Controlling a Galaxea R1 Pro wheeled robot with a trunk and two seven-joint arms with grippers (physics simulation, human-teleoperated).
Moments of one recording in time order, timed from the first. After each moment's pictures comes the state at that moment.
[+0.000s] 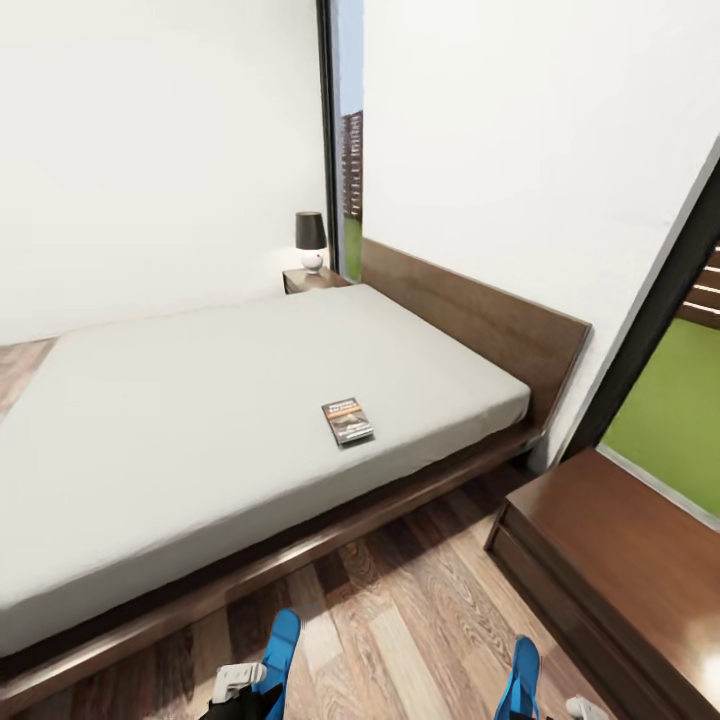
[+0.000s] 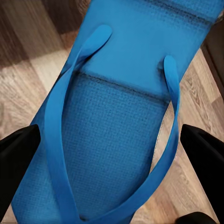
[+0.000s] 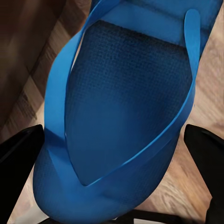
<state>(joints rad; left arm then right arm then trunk) -0.39 0.04 0.06 -0.19 0.18 -0.16 -0.53 -0.46 -0.30 -0.50 0.07 0.06 0.02 0.83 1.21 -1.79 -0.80</state>
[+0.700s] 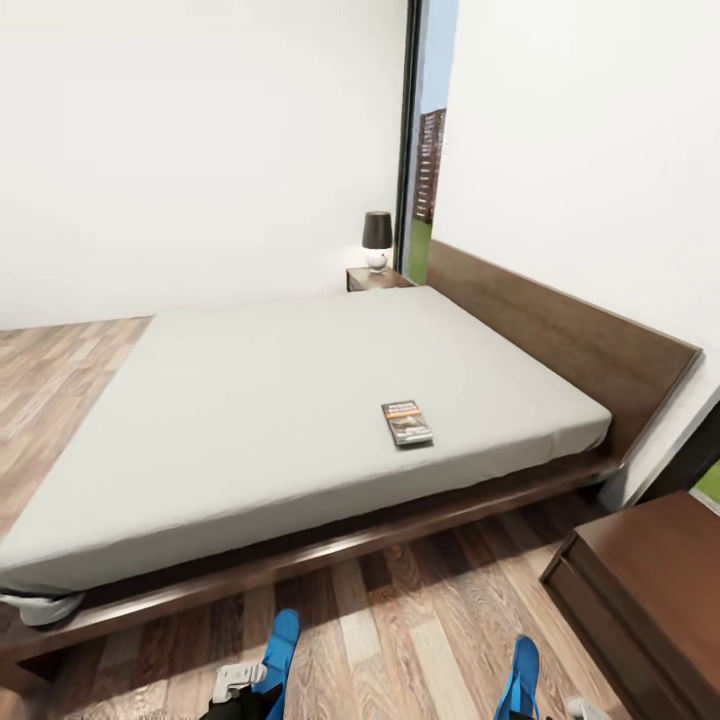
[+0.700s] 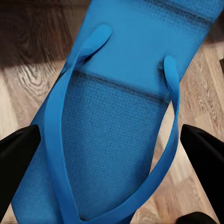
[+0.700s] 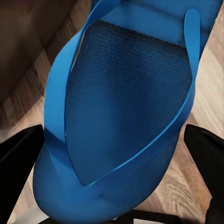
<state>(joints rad) -0.39 0.04 0.06 -0.19 0.18 -0.17 -0.53 -0.46 -0.30 -0.50 0.07 0.06 0.02 0.83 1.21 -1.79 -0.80</state>
